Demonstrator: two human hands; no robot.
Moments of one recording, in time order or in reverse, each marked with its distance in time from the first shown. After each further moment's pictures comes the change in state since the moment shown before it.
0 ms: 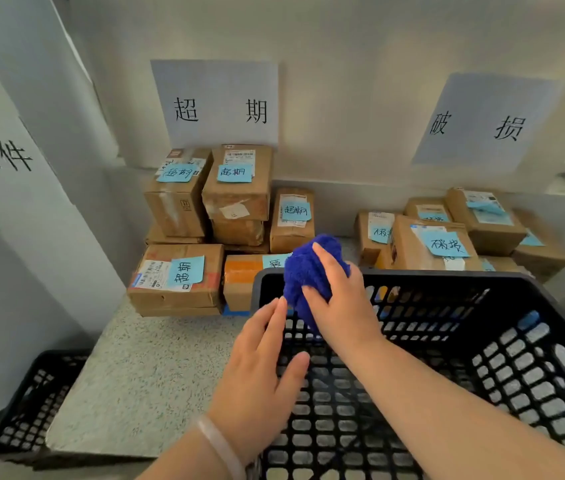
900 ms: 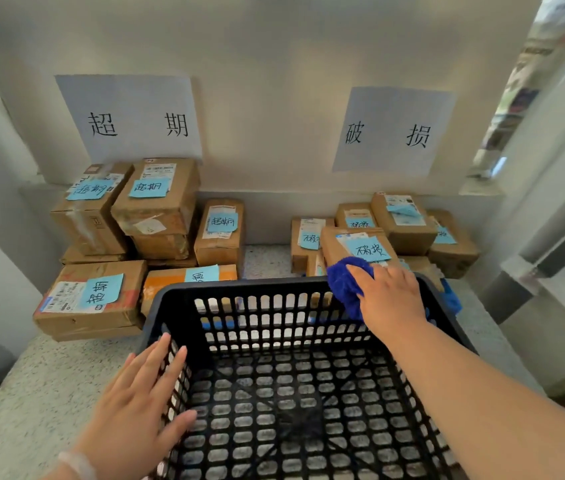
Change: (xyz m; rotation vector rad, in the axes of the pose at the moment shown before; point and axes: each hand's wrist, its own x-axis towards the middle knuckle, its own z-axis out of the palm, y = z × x) left_hand -0.006 -0.037 0.025 0.742 -0.218 0.054; right_hand 0.022 0.155 -0.163 -0.967 -0.107 0.093
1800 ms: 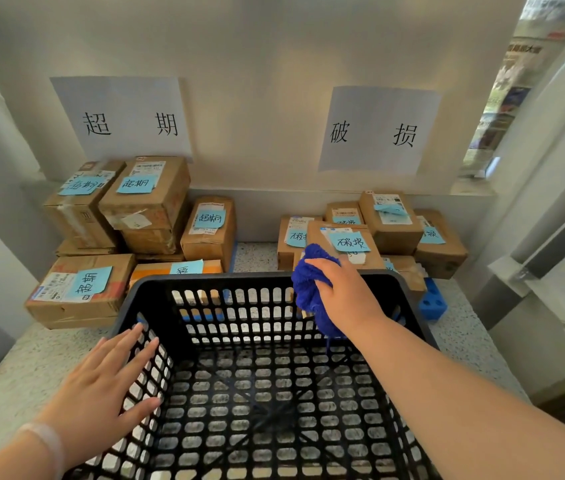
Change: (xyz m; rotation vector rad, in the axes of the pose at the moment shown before) left_hand 0.000 0.015 -0.019 0.073 -0.011 -0.010; right_hand -0.007 0.003 -0.005 0.867 0.046 -0.150
